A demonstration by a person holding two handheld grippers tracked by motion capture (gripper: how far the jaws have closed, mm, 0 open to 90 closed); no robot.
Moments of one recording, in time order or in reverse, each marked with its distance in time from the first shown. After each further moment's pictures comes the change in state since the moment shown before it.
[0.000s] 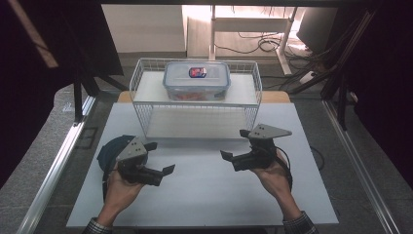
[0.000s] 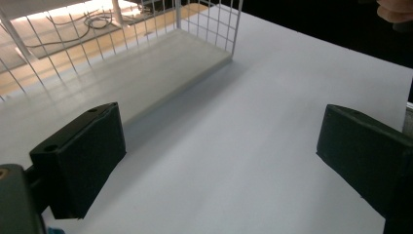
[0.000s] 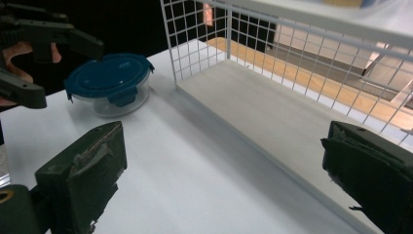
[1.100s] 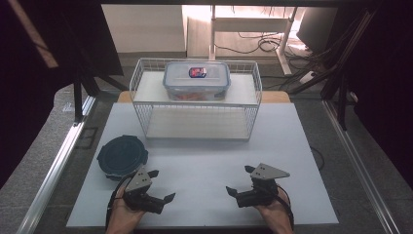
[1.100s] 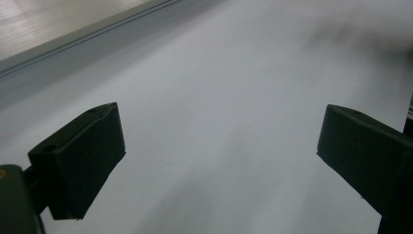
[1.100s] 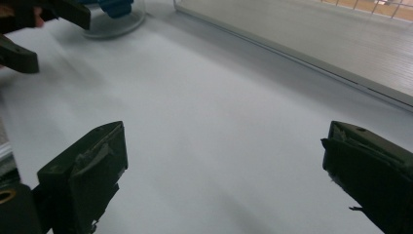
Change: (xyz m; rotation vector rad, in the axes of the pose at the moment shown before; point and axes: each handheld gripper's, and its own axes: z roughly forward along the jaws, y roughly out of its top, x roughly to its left) left arm -0.019 -0.076 0.016 0.093 -0.006 -0.012; right arm 0.027 -0.104 -0.006 0.098 -0.043 0.037
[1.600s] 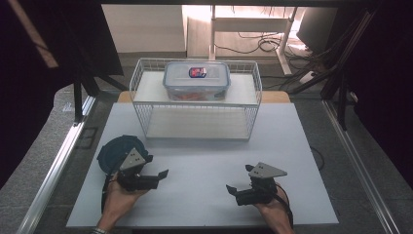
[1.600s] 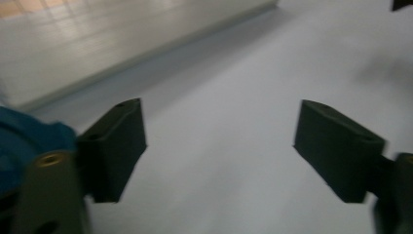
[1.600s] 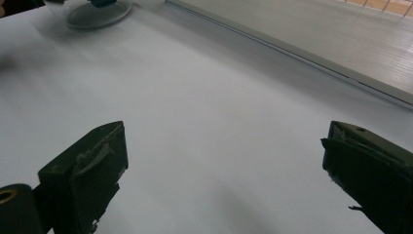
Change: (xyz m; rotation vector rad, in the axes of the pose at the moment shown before) left arm 0.044 0.033 -0.010 -0.008 0.139 -0.084; right arm -0.003 -0.001 0.006 0.020 -0.031 -0.006
